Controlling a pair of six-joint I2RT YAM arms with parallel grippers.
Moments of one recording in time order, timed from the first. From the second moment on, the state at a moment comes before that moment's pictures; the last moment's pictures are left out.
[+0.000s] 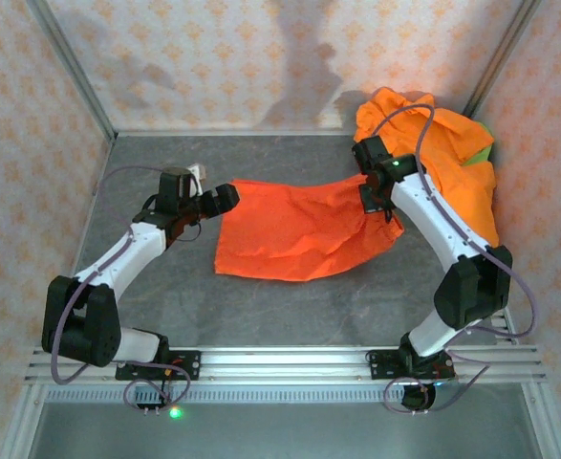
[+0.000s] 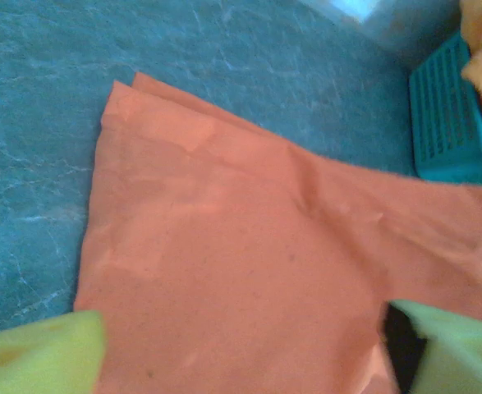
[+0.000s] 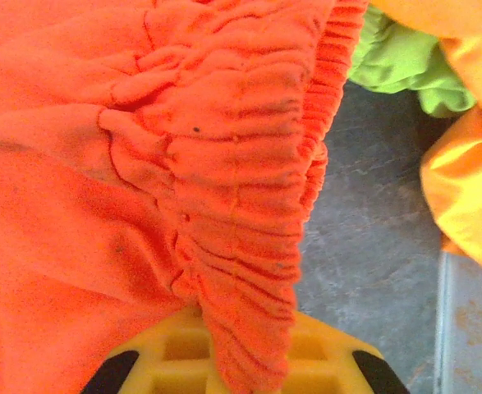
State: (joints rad) left arm -0.19 1.41 0.92 -0.21 0.30 -0.57; right arm 0.35 1.59 1.52 -1.16 0.42 0.17
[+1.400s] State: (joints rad) left arm -0.67 1.90 1.06 -0.11 0.31 -0.75; right arm 0.44 1.72 1.93 -1.50 0.75 0.12
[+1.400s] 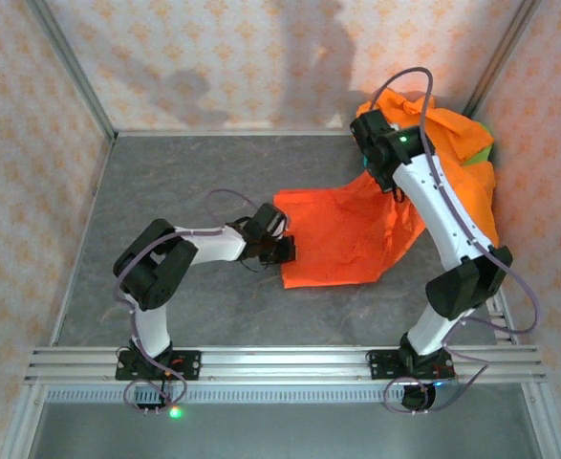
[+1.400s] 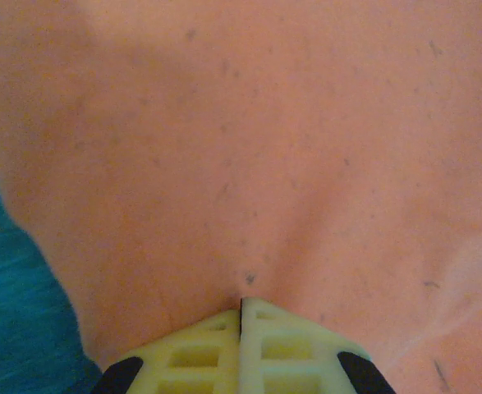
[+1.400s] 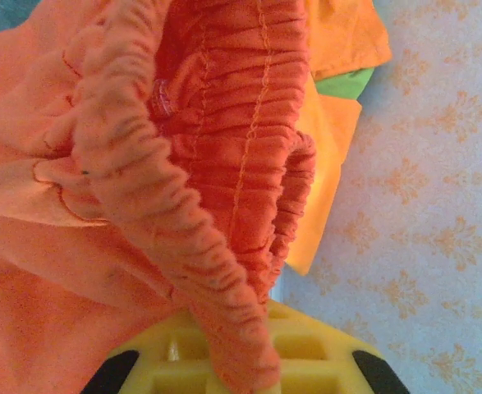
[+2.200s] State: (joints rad) left arm -0.70 1.94 1.06 0.02 0.28 -0.85; right arm 0.66 2.05 2.17 -1.67 0.67 0.43
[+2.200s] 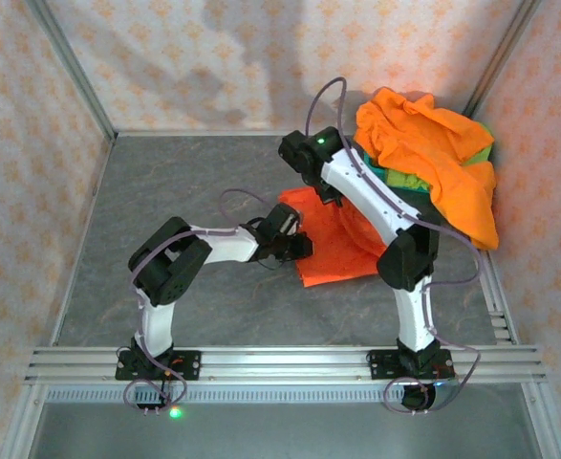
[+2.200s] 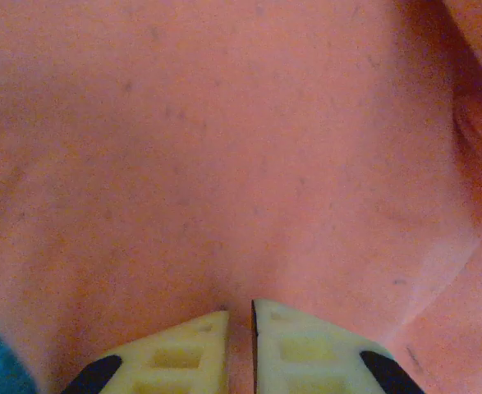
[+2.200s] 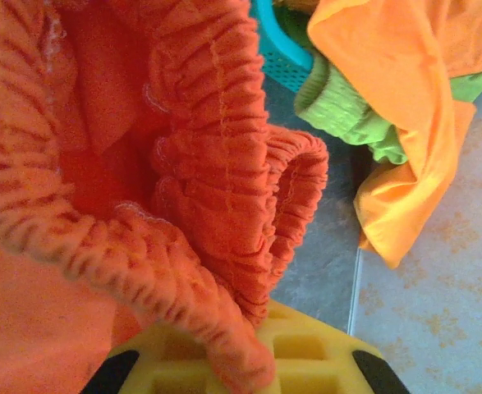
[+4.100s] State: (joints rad) left arm -0.57 2.18 1.71 -0.56 0.22 -0.65; right arm 0.22 1.42 0.96 -0.72 -0.18 0.71
